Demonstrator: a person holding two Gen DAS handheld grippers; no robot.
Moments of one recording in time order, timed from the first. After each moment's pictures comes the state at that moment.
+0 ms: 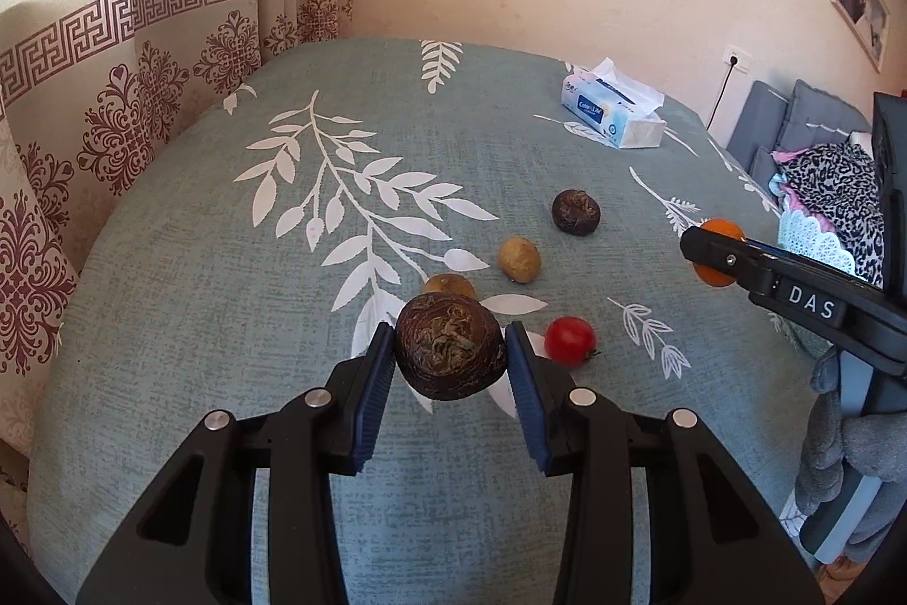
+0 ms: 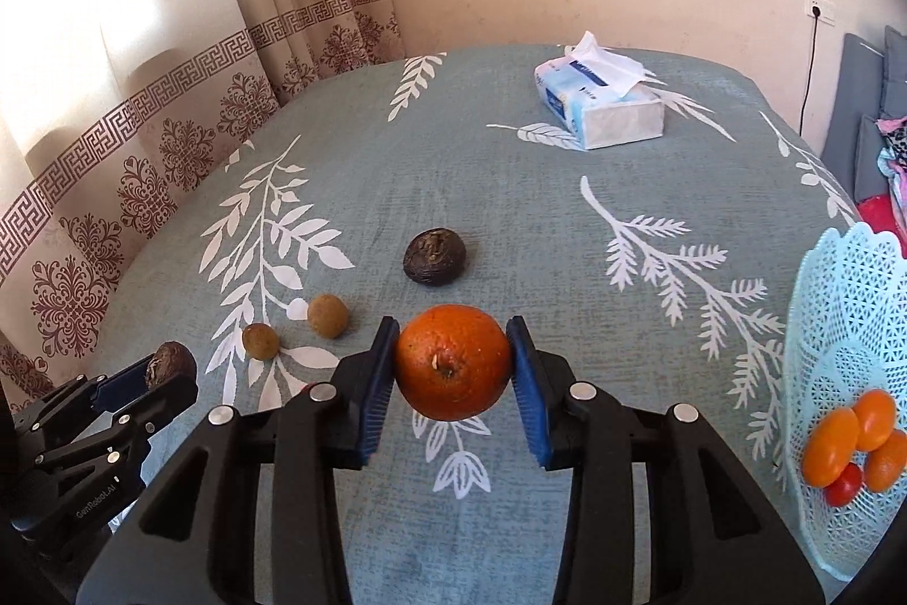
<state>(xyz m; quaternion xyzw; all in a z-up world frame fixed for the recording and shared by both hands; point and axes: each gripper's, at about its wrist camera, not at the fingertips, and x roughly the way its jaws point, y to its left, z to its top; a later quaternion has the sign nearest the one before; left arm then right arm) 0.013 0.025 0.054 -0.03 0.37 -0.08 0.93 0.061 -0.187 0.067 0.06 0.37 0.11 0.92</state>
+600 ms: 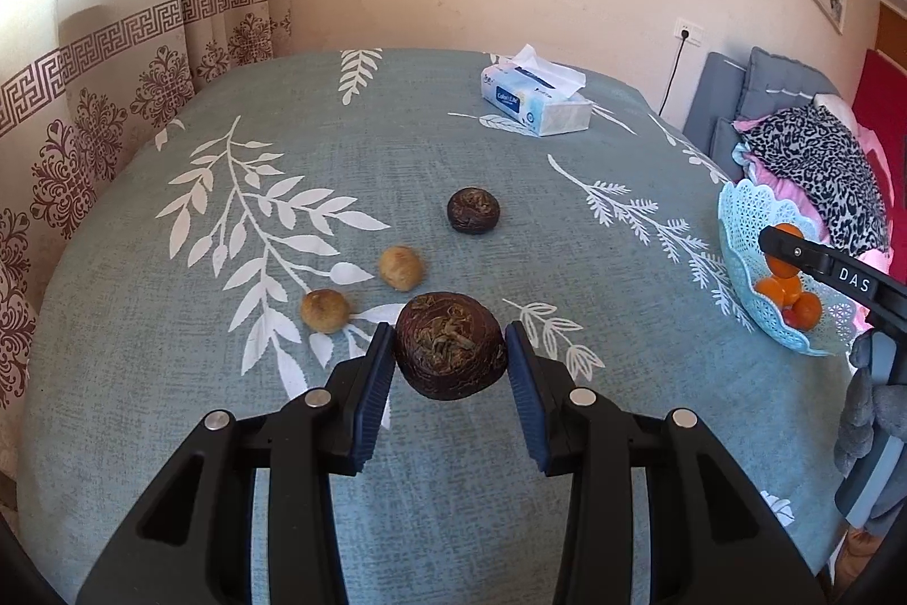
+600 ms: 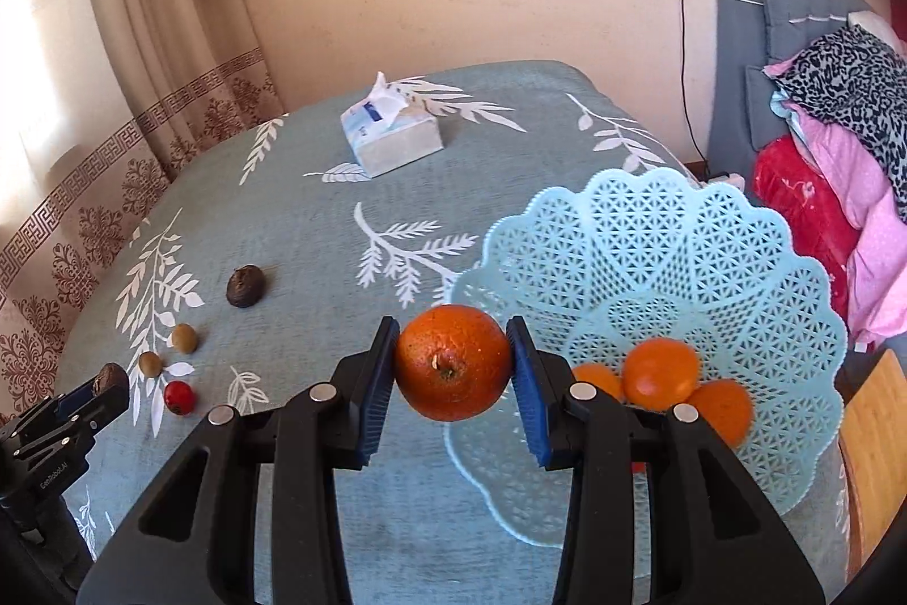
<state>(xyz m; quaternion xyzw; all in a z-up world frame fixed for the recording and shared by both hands) 0.011 -0.038 0.063 0.00 0.37 -0.13 0.92 0.010 -0.327 0.072 0.12 0.34 -0.02 0.93</state>
